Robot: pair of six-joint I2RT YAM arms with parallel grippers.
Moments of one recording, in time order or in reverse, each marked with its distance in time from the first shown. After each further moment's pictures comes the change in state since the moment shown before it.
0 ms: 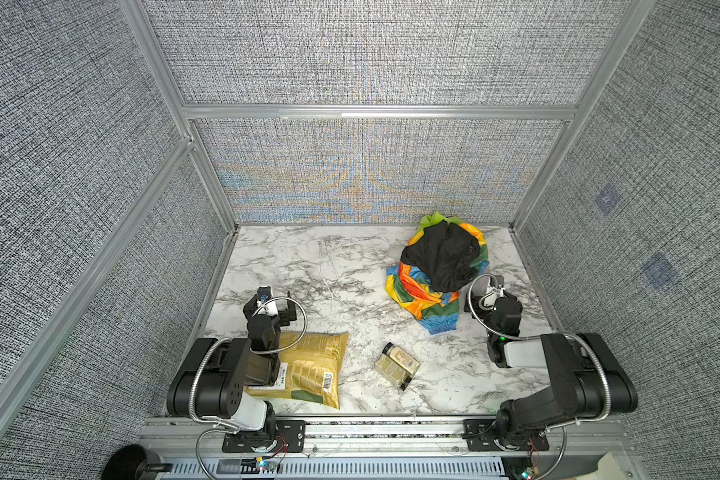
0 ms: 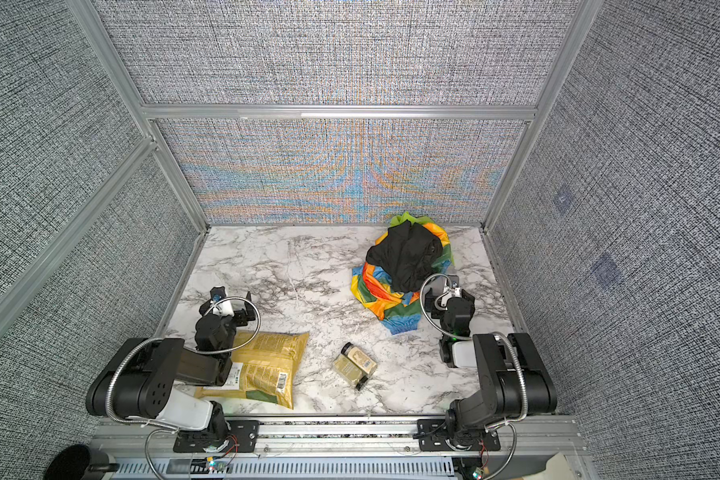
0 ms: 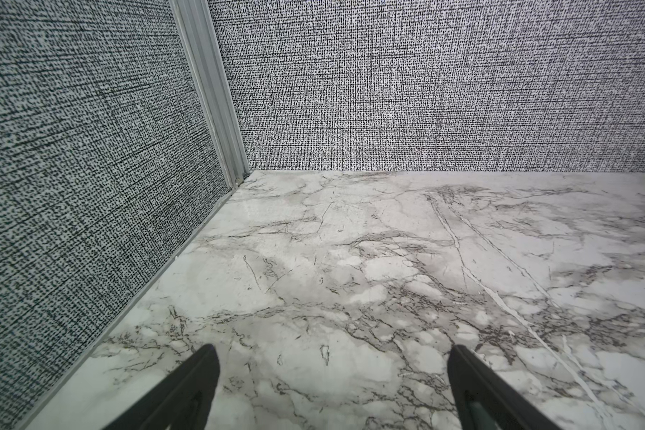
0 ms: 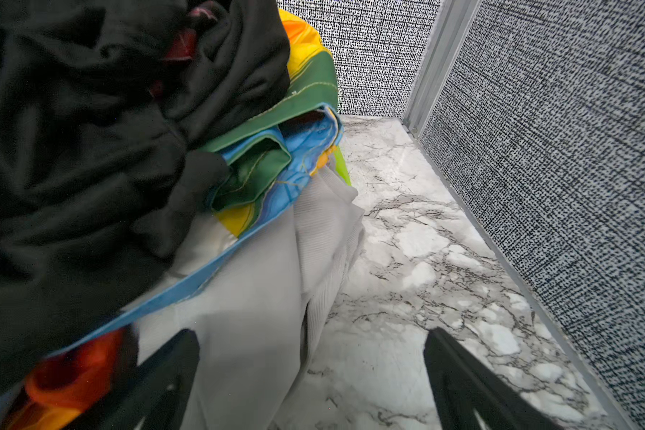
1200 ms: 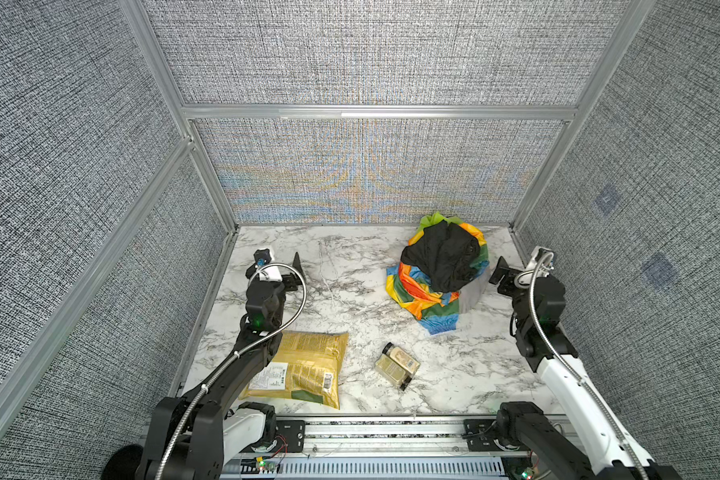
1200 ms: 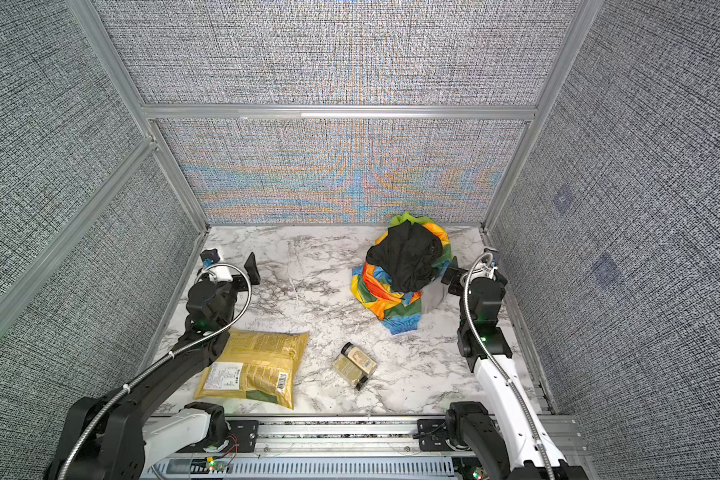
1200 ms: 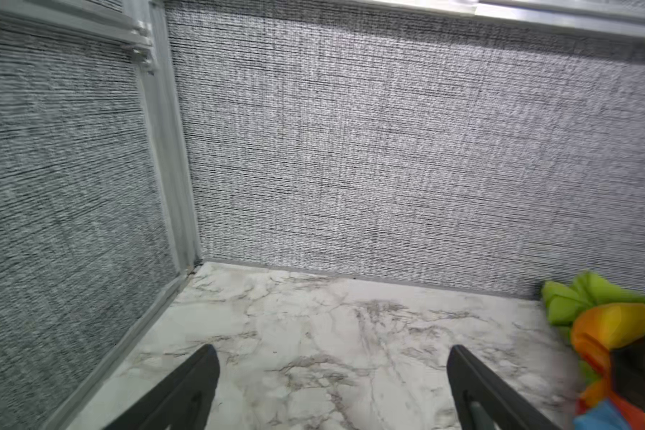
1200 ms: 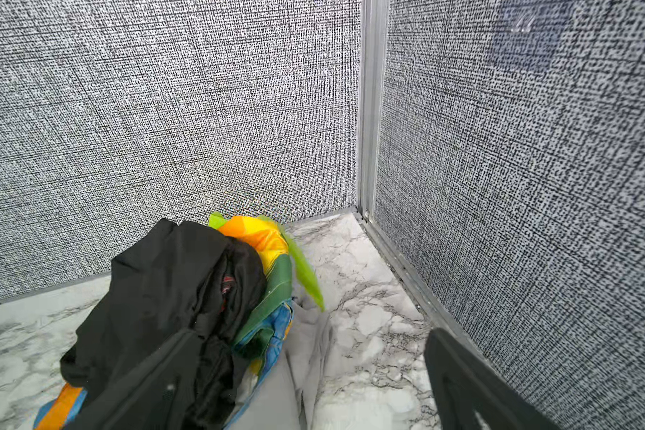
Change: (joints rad) left arm -0.168 -0.364 0.459 -0.689 -0.022 -0.163; right arm 0.004 -0.599 0.377 -0.844 0.112 0.202
